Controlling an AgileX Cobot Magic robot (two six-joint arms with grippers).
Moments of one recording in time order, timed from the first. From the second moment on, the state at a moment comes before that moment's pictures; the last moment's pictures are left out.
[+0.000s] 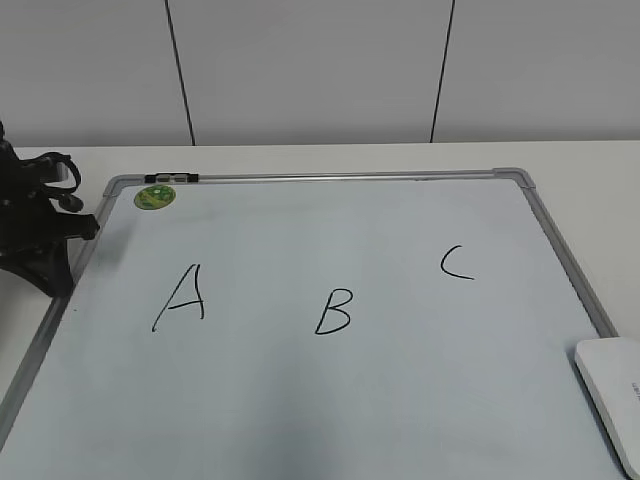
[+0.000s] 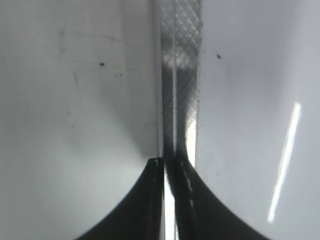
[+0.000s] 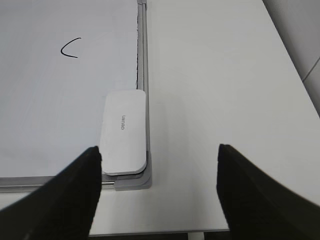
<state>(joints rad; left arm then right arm) 0.00 2.14 -1.46 -0.17 0.97 0.06 0.03 -0.02 -0.50 -0.10 1.15 0.01</state>
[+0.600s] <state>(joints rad) 0.00 2.14 -1.46 -0.16 0.97 0.06 0.03 0.21 -0.59 -0.08 1.16 0.01</state>
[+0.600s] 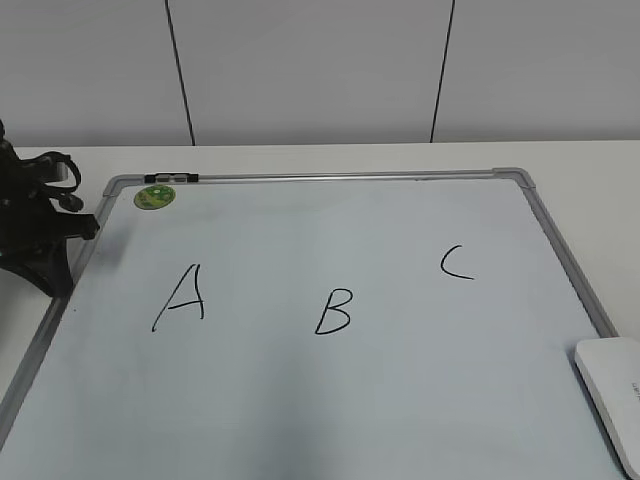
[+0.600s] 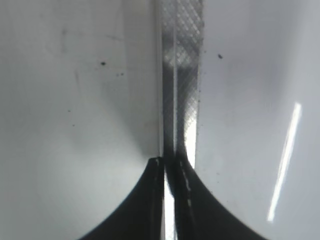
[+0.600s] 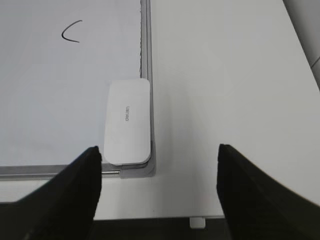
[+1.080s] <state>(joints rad) 0.00 2.14 -1.46 -0.16 0.97 0.06 0.04 0.67 -0.72 -0.03 1.17 0.02</state>
